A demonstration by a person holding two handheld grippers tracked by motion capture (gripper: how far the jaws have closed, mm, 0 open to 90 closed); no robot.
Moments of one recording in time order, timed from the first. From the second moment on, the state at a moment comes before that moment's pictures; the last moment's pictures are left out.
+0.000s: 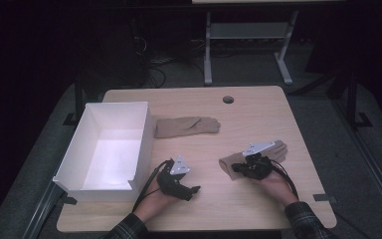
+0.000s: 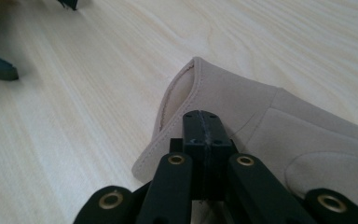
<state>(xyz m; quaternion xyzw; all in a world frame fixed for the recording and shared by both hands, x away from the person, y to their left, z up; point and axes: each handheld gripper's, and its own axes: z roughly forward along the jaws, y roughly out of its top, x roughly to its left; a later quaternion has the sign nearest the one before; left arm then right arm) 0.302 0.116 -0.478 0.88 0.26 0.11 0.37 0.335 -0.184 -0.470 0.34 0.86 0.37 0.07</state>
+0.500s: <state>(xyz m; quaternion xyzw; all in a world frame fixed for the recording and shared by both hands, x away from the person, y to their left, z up) 0.301 0.116 -0.478 0.88 0.26 0.11 0.38 0.305 -0.211 -0.466 0.34 0.87 0.36 0.07</state>
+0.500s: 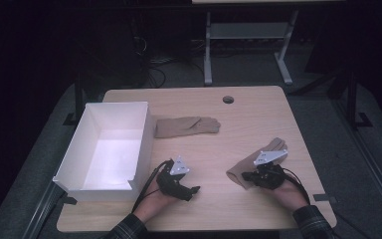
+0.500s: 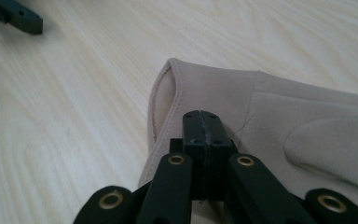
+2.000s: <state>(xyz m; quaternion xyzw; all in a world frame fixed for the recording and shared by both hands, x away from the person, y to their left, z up) 0.300 0.116 -0.478 0.88 0.26 0.11 0.38 0.364 -0.275 -0.448 0.45 0.80 0.36 0.15</state>
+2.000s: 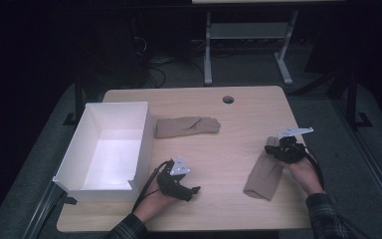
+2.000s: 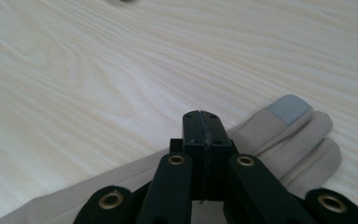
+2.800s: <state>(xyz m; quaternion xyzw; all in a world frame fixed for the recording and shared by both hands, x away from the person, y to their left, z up) 0.300 0.115 -0.478 0.88 0.26 0.11 0.38 0.367 -0.249 -0.466 0.43 0.83 0.34 0.11</state>
